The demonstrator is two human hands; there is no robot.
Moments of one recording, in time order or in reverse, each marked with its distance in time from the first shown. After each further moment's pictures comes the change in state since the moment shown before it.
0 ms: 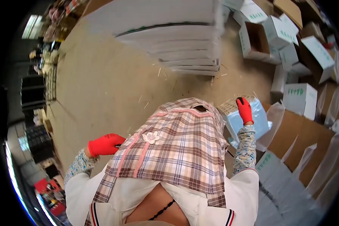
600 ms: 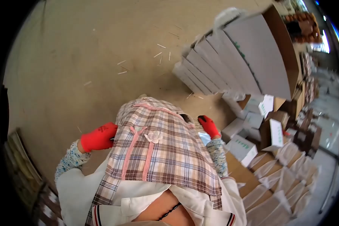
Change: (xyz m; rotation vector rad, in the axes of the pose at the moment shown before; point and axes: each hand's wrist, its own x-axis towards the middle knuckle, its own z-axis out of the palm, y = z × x) left_hand -0.030 -0.181 0.153 -0.355 0.754 0.543; right_hand -0.053 -0.183 0.140 -0.642 -0.656 -0.215
